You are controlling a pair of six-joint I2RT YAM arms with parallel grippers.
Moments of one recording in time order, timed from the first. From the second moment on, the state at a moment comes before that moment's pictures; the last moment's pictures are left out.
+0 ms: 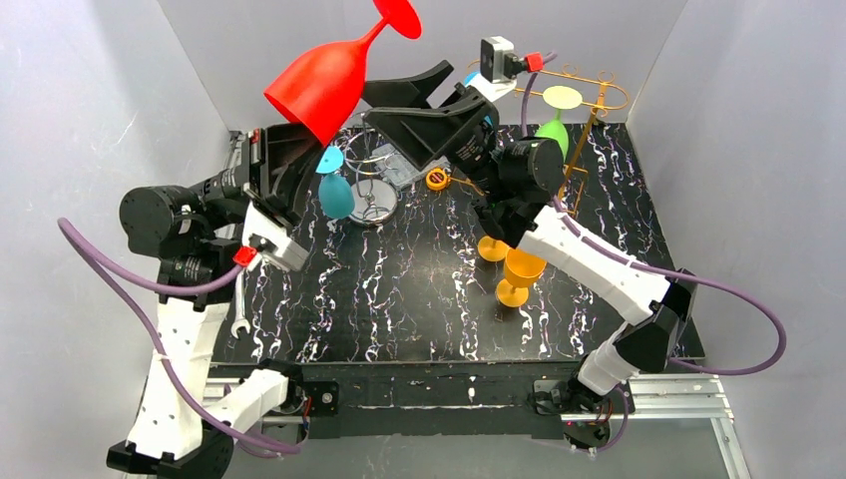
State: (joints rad) left arm -0.23 0.96 1.45 0.23 1.02 0.89; right arm 0.96 1.56 1.66 0.82 -0.30 0.95
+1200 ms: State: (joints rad) left arm -0.28 0.89 1.33 0.23 1.08 1.03; right arm 1.05 1.76 1.92 0.81 -0.37 0.89
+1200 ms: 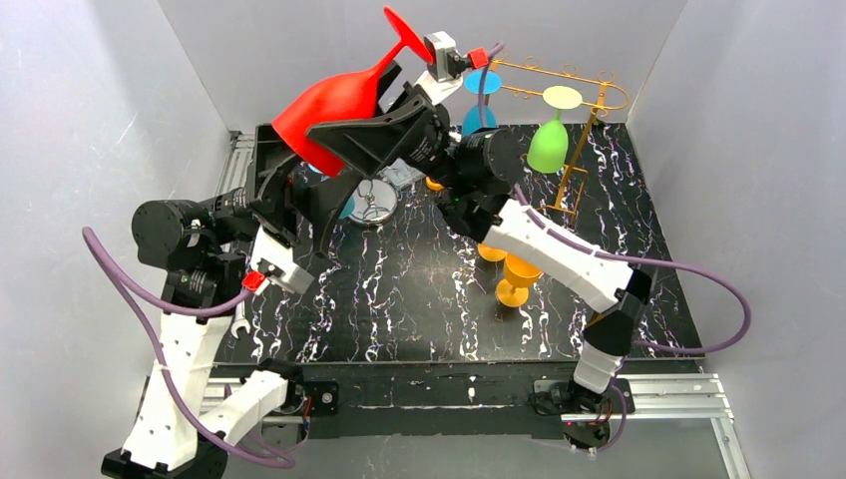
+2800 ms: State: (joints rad) left arm -0.27 1.10 1.36 -0.51 0.55 0.27; right arm 0.49 1.06 0.96 -0.06 0.80 -0.10
